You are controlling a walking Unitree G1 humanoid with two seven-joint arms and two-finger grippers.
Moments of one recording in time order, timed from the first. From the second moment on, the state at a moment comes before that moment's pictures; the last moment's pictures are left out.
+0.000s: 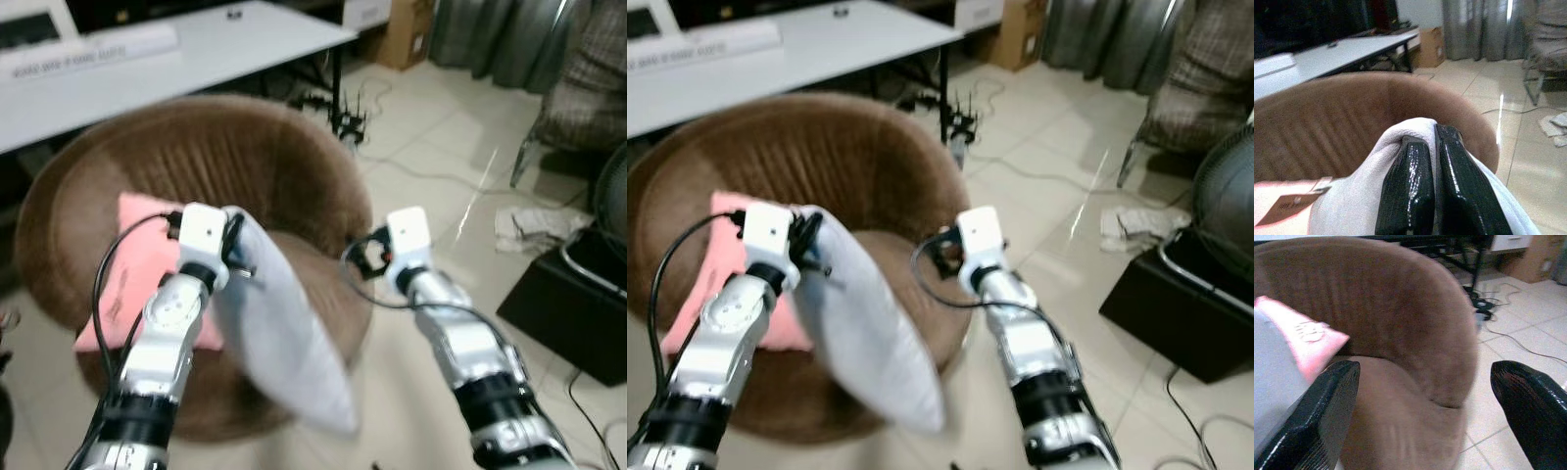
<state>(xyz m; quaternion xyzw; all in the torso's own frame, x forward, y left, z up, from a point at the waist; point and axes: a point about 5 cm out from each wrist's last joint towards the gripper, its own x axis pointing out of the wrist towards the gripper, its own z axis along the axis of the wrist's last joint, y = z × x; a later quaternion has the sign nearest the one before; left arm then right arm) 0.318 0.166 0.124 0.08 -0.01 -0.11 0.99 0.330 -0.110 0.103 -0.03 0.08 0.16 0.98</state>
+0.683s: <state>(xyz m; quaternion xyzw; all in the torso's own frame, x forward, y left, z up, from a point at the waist) 0.351 0.074 0.151 0.13 -0.06 -0.39 0.91 0.327 -0.131 0.100 -0.05 0.10 0.14 0.98</state>
